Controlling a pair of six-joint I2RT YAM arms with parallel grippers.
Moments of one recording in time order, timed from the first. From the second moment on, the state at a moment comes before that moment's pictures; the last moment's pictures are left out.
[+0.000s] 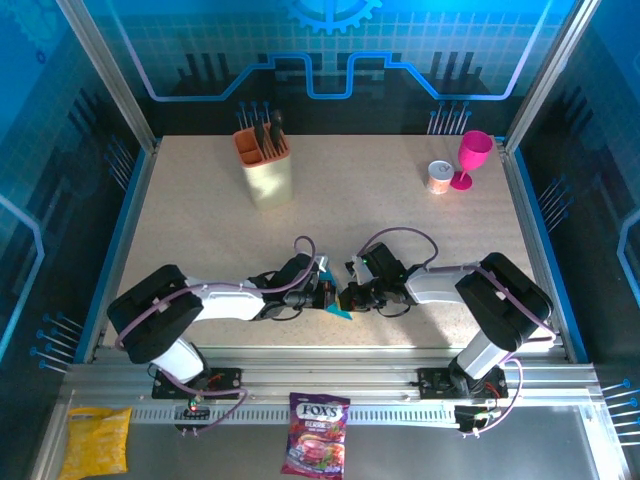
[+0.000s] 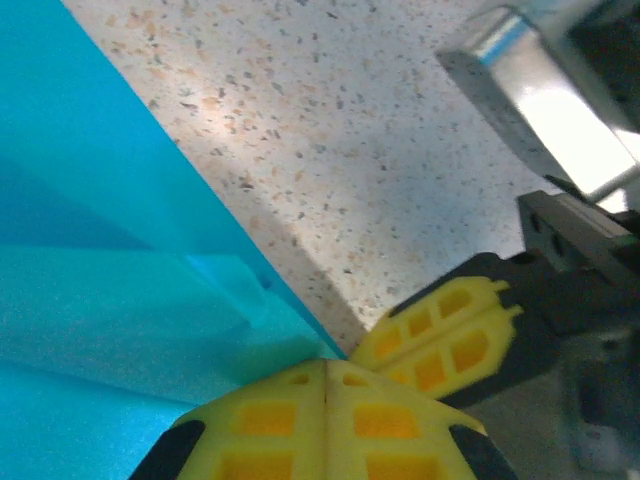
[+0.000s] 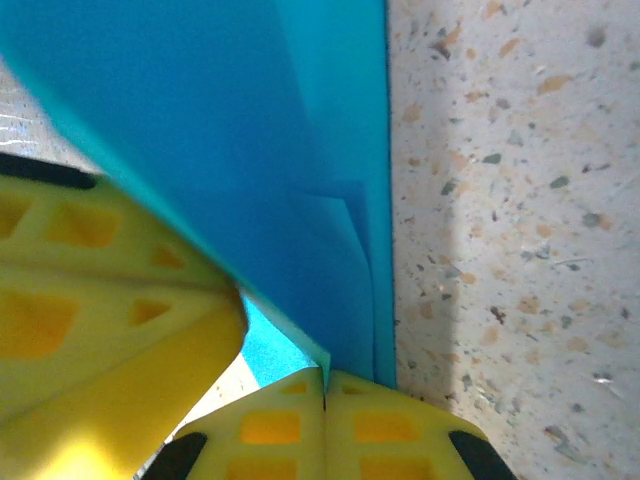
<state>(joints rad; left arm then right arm) -0.84 1.59 0.60 0.21 0.15 -0.79 0.66 1.62 0.60 -0.02 -0.53 0.60</state>
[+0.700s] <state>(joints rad) -0.81 1.65 0.65 0.21 0.09 -0.78 0.66 1.62 0.59 0.00 -0.54 0.59</state>
